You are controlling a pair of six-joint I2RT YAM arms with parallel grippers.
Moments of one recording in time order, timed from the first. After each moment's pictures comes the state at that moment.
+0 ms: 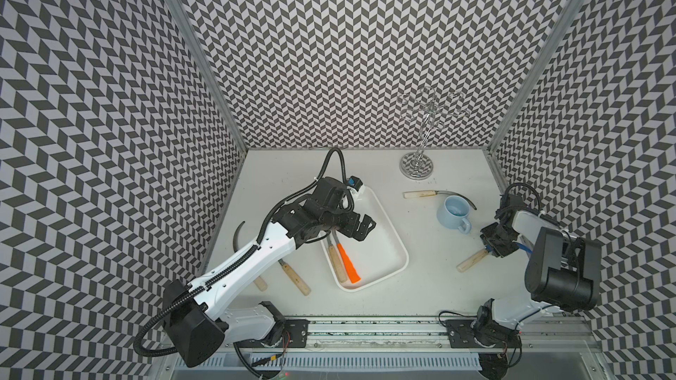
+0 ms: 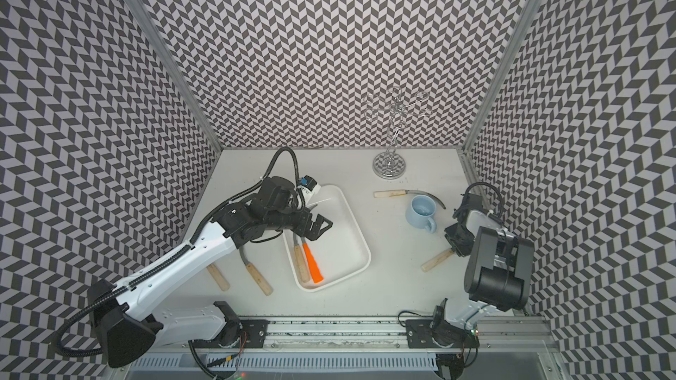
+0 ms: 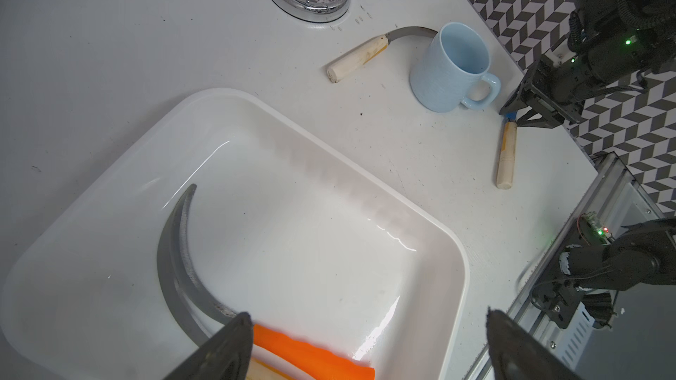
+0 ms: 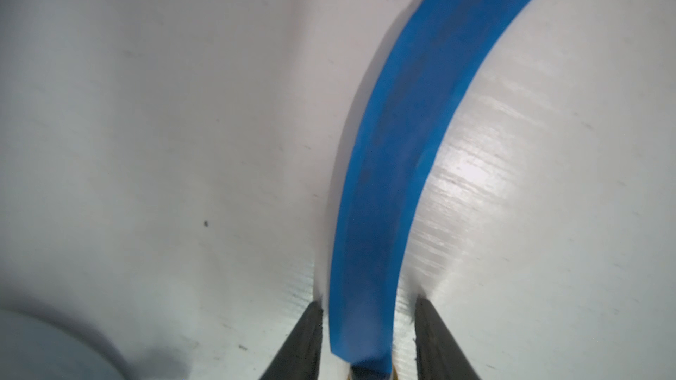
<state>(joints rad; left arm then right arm) -0.71 1.25 1.16 -0.67 0.20 -0.20 -0.34 1.61 0.85 -0.70 0.05 0.82</state>
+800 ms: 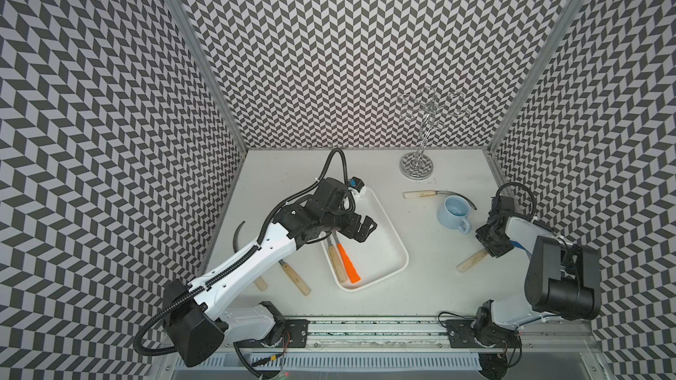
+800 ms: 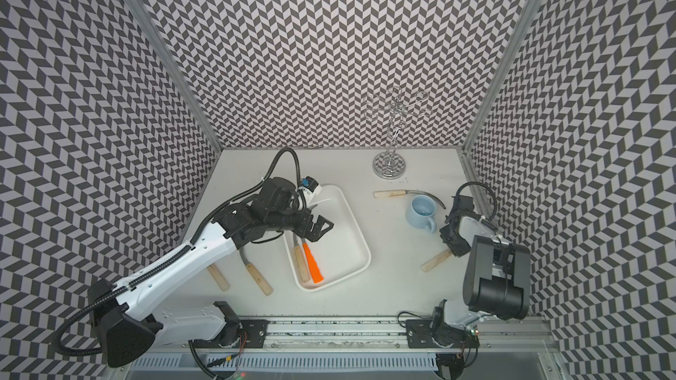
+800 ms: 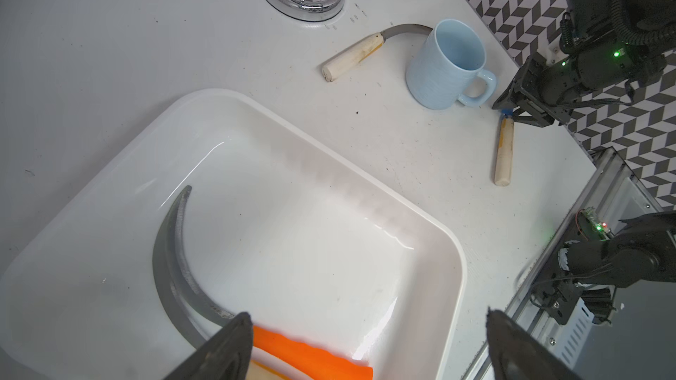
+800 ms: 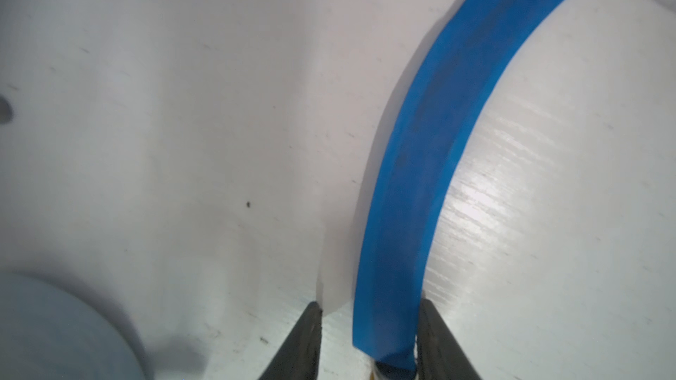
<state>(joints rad) -0.73 1.25 1.16 -0.67 0.20 -0.19 -0.26 1.54 0.76 -0.60 0.12 0.86</state>
